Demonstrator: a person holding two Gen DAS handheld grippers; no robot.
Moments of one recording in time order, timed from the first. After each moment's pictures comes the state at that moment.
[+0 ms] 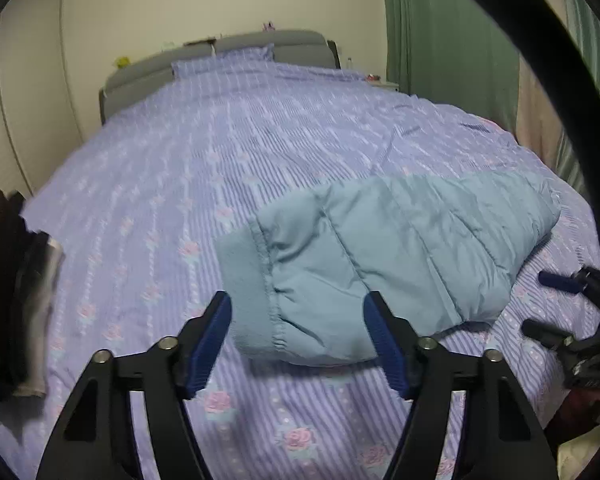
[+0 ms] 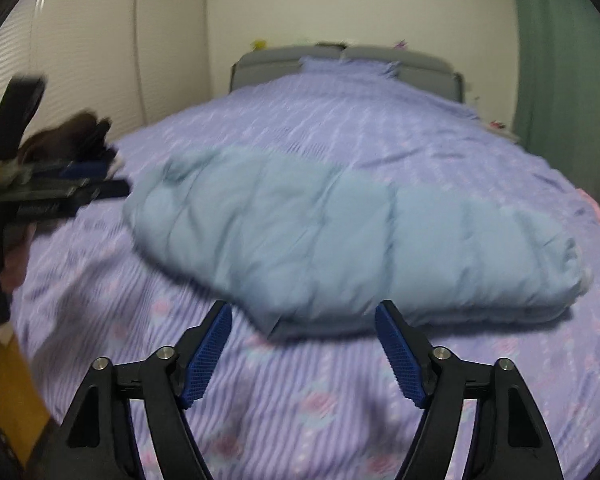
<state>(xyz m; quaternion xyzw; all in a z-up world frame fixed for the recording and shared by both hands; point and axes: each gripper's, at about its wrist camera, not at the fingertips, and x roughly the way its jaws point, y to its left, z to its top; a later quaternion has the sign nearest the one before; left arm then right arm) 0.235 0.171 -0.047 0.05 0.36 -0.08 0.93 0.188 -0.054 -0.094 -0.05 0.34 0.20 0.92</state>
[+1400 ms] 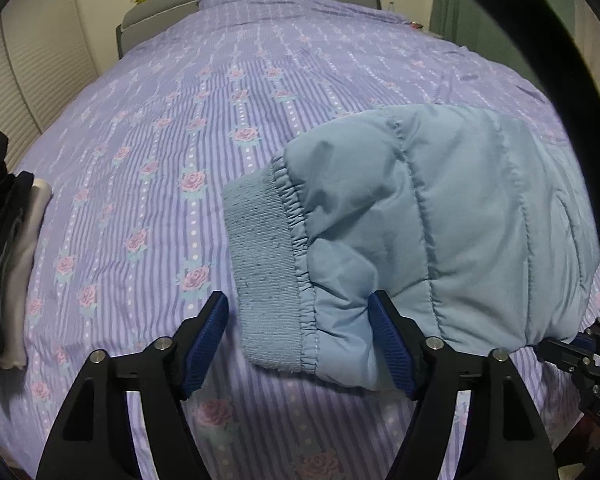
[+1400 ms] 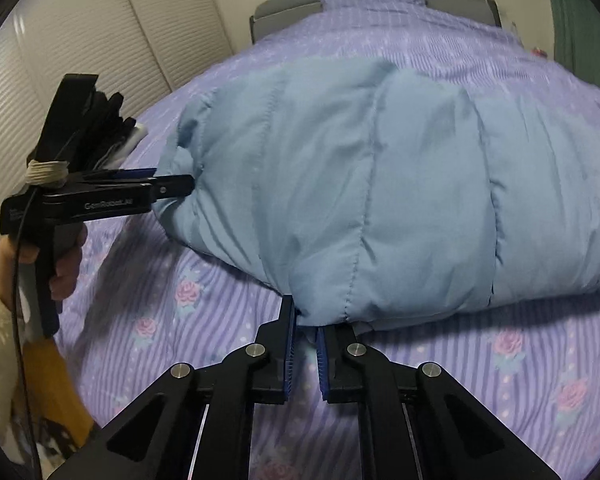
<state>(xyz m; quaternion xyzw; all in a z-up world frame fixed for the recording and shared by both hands) 0.284 0.172 -0.099 0.04 0.47 -0.01 0.88 0.228 -0.036 -0.127 0.02 0.43 0.26 0.86</state>
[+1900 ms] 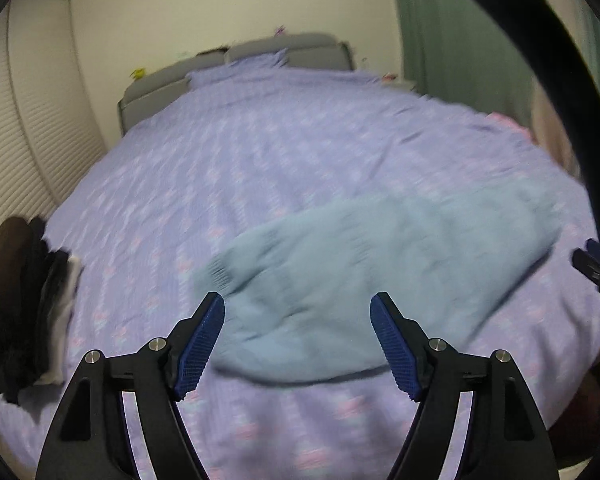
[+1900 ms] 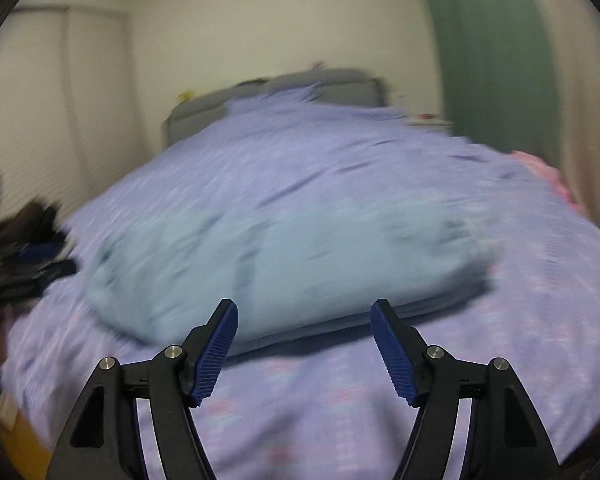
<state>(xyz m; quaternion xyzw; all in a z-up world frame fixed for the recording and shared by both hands) 0.215 0.084 -0.014 0.08 0.34 -0.04 0.94 0.171 -0.191 -0.057 0.07 0.27 0.04 0.96</state>
